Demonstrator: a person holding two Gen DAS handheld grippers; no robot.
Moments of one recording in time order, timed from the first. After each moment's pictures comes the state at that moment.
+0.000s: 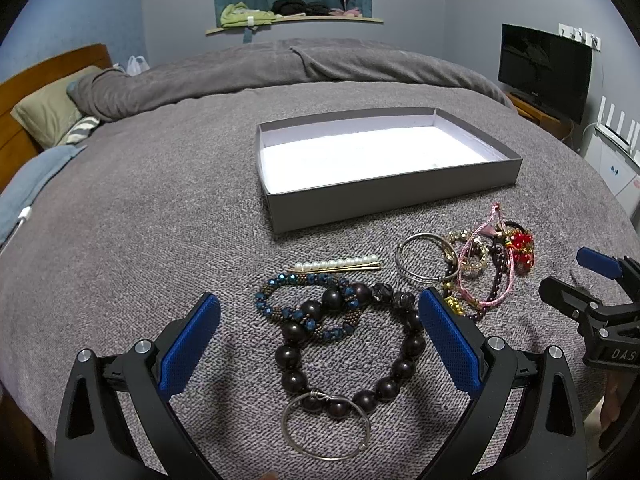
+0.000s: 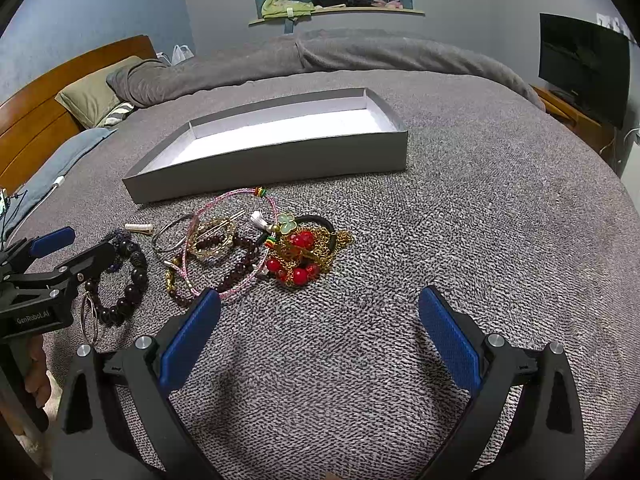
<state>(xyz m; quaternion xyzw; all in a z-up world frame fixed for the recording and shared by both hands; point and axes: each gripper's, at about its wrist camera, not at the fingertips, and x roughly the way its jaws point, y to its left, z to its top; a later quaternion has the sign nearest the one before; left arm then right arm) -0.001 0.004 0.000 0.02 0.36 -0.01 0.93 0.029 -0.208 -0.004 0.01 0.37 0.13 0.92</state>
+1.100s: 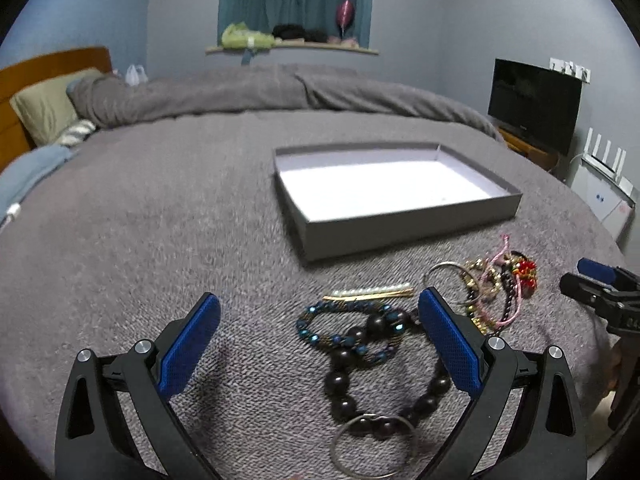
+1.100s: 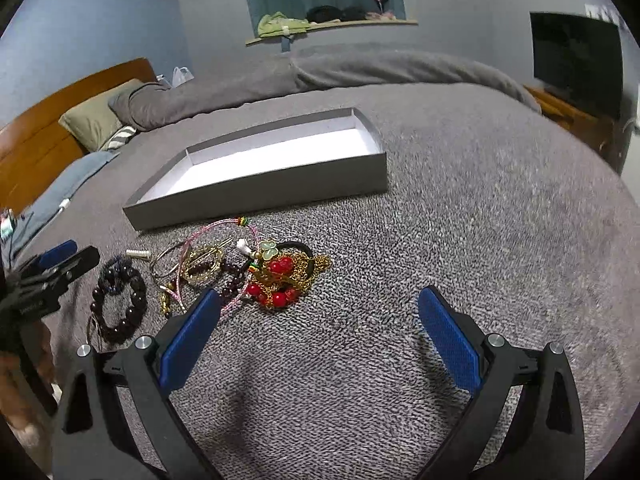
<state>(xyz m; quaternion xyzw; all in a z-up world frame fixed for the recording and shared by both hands) 0.005 0.047 0.001 -0.02 0.32 -0.04 0.95 0.030 -0.228 0.007 0.04 0.35 0.13 0.93</state>
